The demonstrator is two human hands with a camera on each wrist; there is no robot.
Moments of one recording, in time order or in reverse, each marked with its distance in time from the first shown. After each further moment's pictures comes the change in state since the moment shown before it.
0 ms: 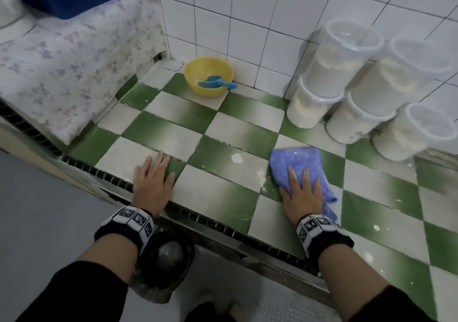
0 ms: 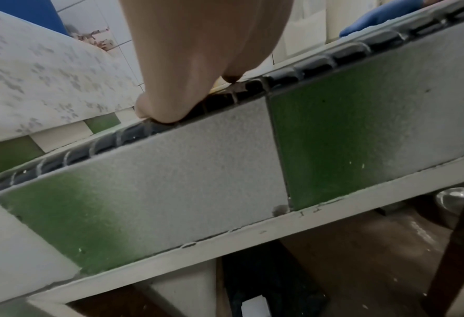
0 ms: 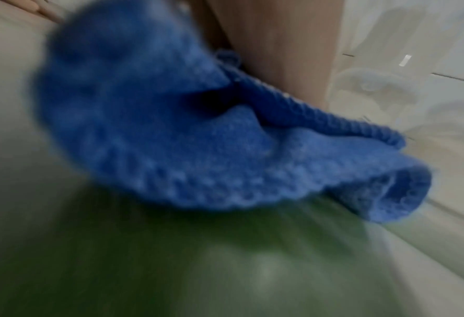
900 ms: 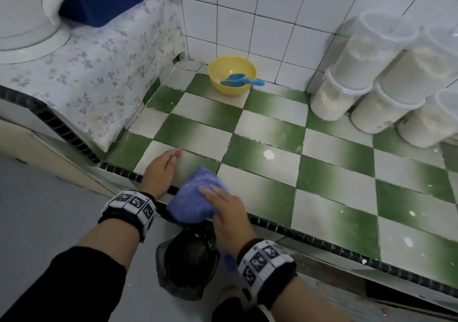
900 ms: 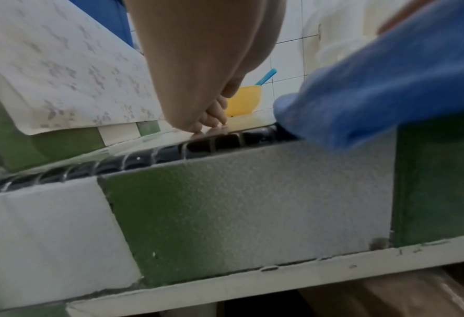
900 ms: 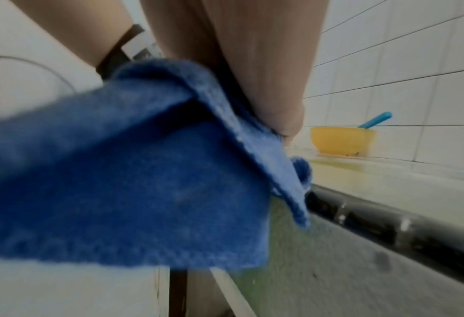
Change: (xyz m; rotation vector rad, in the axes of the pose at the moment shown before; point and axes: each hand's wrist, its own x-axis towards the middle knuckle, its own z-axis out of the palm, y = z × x) left_hand 0.035 -0.058 -0.060 -0.534 -0.060 0.021; right_hand -0.110 -0.225 0.016 0.711 0.018 -0.516
